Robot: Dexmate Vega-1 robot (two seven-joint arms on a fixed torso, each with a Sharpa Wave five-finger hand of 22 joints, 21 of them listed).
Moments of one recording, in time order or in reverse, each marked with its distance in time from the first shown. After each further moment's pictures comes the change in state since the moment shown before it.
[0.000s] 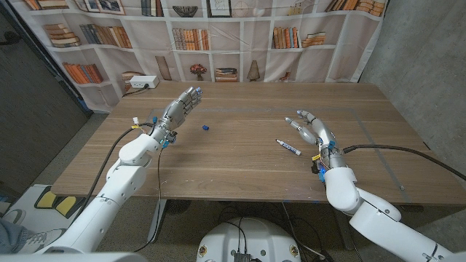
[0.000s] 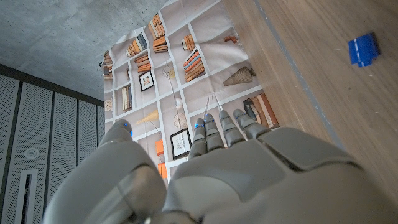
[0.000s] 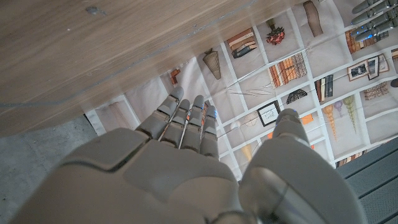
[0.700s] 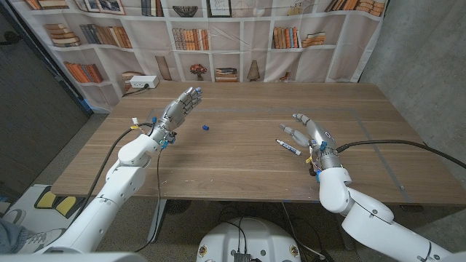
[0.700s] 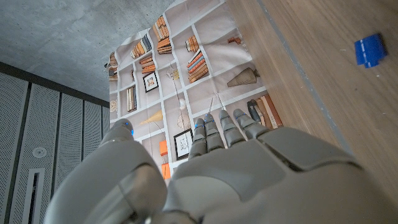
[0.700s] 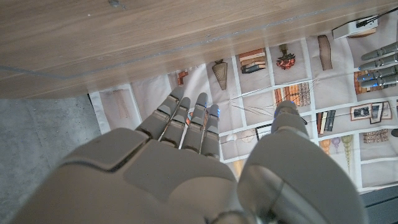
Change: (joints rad) left arm 0.002 0.005 0.000 0.007 -0.013 -0.024 -0.018; left_hand 0.009 0.009 -0.004 -0.004 -0.008 0.000 0.000 -0.004 0.000 0.000 0.000 0.000 0.000 0.000 0.000 -0.004 0.005 0.000 0.000 0.000 0.000; right arm 0.067 -0.026 -0.123 -0.073 -0.139 -0.269 0.020; right_hand 0.078 -0.006 0.015 -0.007 -0.004 0.027 -0.027 0.000 0.005 0.034 -0.034 0.007 0.004 0.027 0.002 -0.004 0.000 0.000 0.000 -0.022 0.000
